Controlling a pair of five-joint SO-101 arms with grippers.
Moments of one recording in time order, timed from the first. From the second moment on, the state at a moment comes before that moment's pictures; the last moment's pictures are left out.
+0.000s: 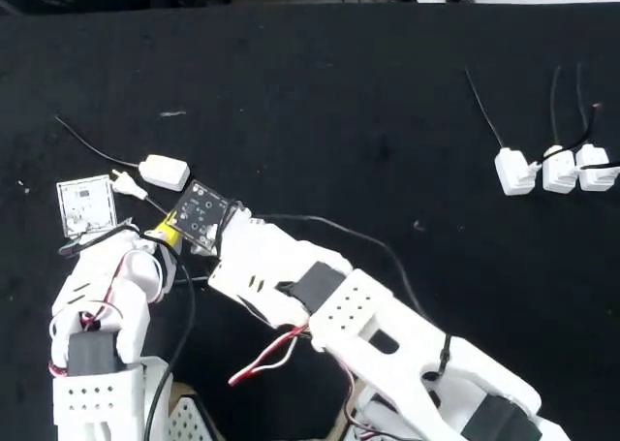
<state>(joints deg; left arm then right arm) -10.1 -91.1 78.1 53.7 3.8 -48.3 -32.7 56.0 32.9 14.5</state>
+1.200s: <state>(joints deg) -4.3 -103.3 81.1 57.0 1.8 -48.5 -32.7 56.0 32.9 10.6</state>
